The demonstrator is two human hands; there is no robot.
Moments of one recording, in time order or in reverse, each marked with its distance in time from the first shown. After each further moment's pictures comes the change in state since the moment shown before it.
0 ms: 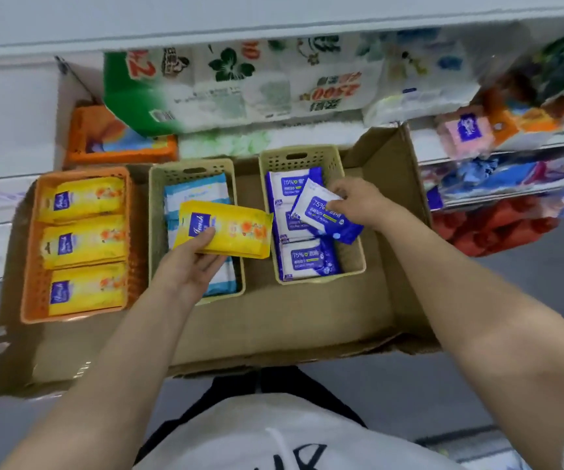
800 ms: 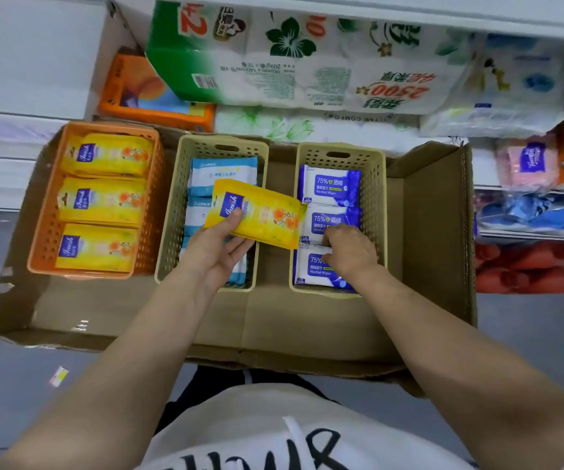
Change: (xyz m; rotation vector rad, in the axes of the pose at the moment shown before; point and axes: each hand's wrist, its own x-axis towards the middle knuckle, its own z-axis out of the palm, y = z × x) left_hand 0.020 -0.011 0.015 -0.171 0.034 0.029; right_hand 0.014 0.011 0.097 -0.525 -0.074 -0.136
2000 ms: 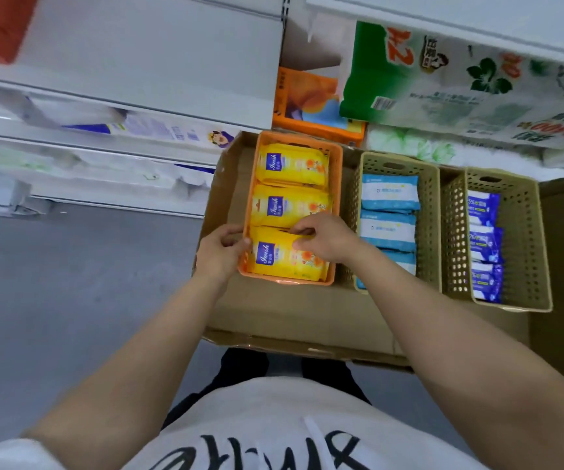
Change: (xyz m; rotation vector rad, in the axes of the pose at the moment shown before) left_hand 0.077 0.176 -0.314 0.651 0.045 0.261; right_hand 0.042 -0.390 -0.007 0.350 -0.208 -0.156
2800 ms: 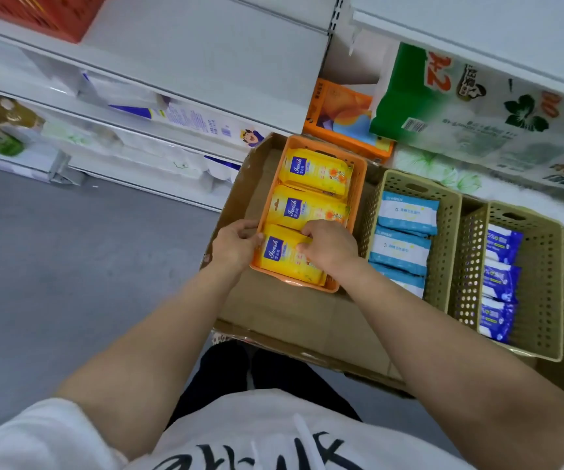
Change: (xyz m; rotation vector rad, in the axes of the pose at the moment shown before) left_hand -0.015 0.013 0.010 0.044 0.118 -0.035; right_hand 0.003 -0.019 0.015 -0.356 0.135 0.005
